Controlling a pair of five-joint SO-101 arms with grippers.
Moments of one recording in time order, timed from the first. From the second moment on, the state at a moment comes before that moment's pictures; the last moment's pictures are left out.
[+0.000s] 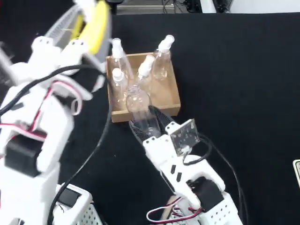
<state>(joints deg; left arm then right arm) 16.8 -45.9 3.2 36.4 15.0 -32.1 -103.1 85.4 40.4 -2.1</state>
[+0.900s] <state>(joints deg) 17.7 -42.9 4.9 45.2 9.8 -32.4 -103.1 85.4 40.4 -2.1</state>
